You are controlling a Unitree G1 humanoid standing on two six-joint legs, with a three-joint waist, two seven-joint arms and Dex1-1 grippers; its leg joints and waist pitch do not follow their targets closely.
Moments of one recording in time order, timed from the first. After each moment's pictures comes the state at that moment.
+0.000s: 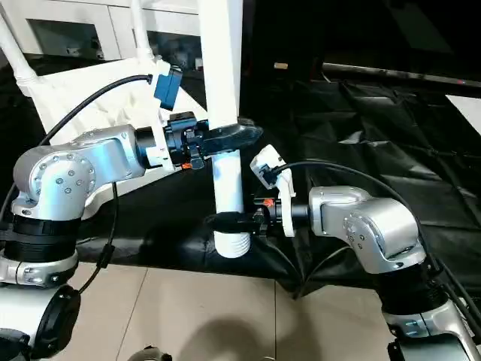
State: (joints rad) left arm -0.78 0.23 0.00 -0.01 -0.75 0.98 -0.71; right arm -0.52 -0.51 0.20 -0.12 0.65 0.96 0.92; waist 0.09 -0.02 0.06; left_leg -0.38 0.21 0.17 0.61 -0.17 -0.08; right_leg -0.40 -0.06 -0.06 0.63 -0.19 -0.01
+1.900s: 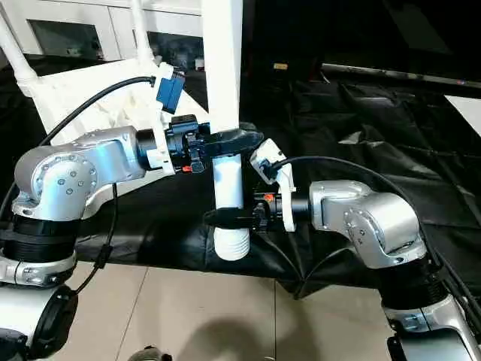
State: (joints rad) left arm -0.78 0.24 -0.02 -0.01 -0.75 0.97 -0.74; right arm -0.54 -0.52 0.20 -0.11 0.63 0.96 0.94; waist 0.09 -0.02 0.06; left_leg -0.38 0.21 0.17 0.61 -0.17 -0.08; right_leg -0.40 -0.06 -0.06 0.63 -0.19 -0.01
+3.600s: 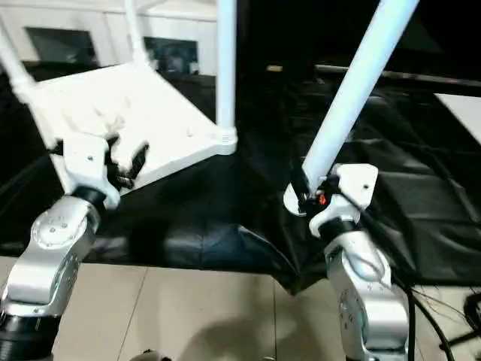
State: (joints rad) left arm -0.26 0.25 0.00 -0.11 -0.05 0.23 -0.12; right arm -0.02 -0.11 -0.10 -0.31 0.24 0.34 0.18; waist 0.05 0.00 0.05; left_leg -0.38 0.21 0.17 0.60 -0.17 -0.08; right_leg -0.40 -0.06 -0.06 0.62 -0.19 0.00
